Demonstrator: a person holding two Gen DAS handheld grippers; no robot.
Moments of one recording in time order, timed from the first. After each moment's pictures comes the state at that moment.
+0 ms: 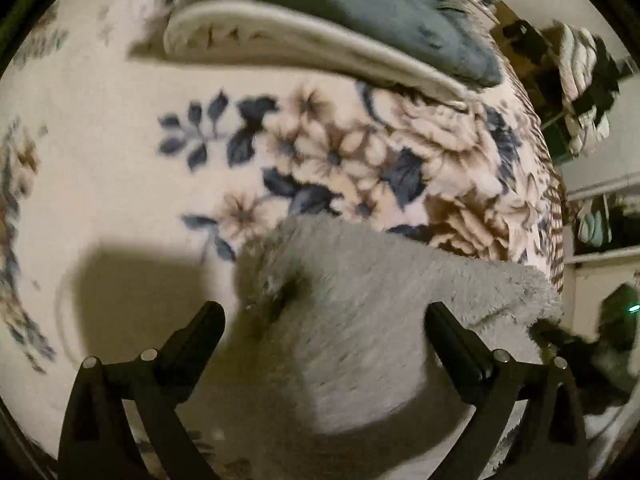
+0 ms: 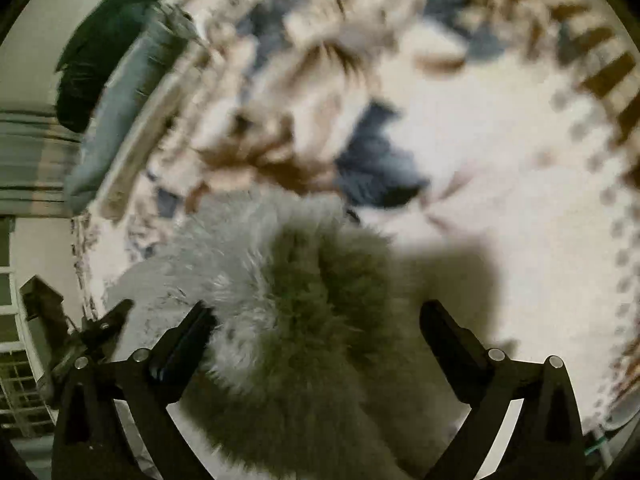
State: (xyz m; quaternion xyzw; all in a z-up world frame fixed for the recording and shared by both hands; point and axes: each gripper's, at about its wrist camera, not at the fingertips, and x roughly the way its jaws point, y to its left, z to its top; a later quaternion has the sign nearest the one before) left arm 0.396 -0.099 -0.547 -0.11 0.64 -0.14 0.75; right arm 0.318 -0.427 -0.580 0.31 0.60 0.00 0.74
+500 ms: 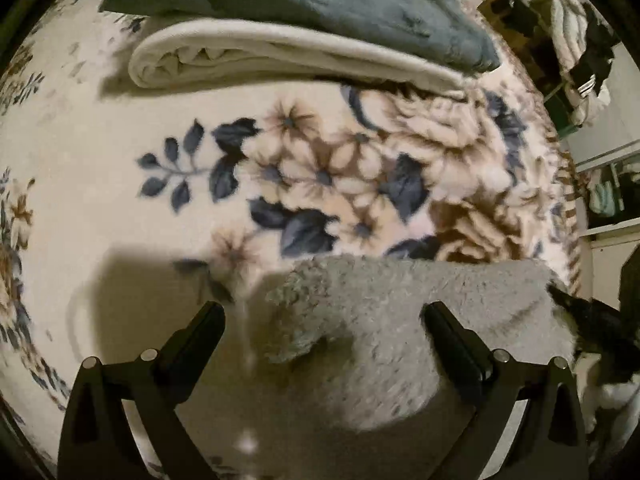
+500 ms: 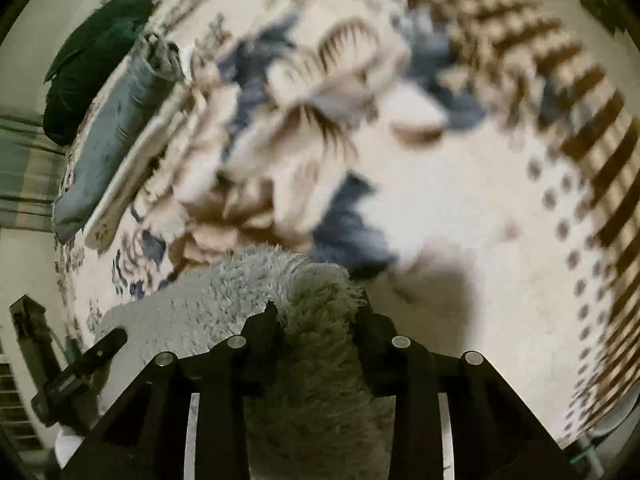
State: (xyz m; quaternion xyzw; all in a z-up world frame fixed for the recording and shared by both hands) left arm 0.421 -0.116 -0.563 -0.06 0.65 -0.15 0.74; right arm 0.351 -0.443 -0.596 0.31 0.62 -0.03 0.72
